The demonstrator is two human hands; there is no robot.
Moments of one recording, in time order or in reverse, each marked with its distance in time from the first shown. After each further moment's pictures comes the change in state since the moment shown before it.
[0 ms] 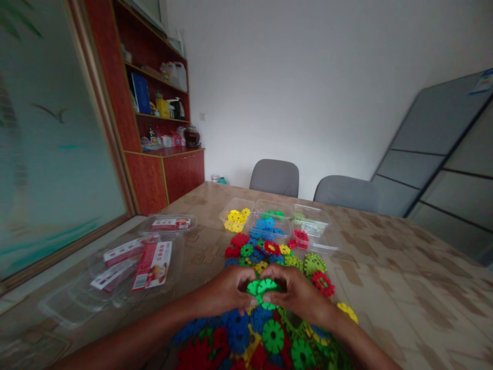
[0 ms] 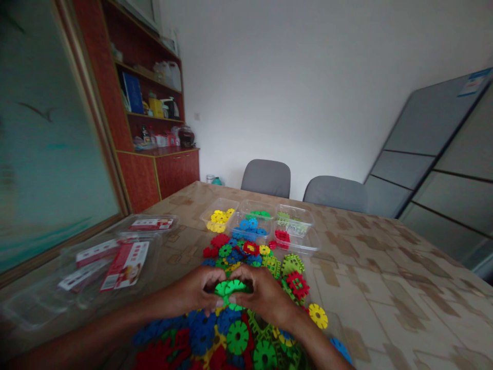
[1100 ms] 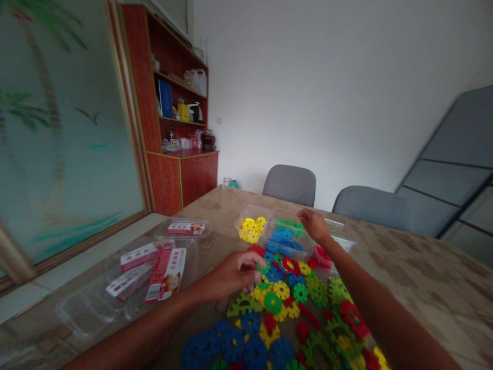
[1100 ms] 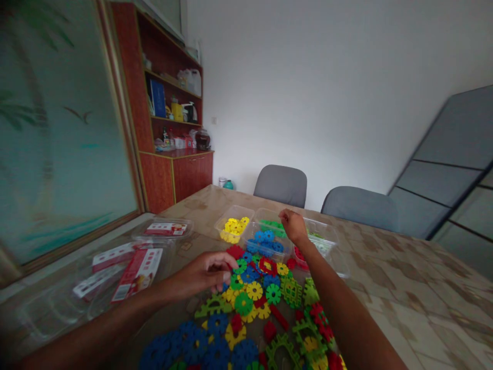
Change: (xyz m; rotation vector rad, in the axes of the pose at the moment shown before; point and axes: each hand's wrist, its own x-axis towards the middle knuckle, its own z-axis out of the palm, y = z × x) left_hand 0.008 0.001 -0.055 -0.069 0.194 0.075; right_hand 0.145 0.033 -0.130 -0.672 0.531 0.005
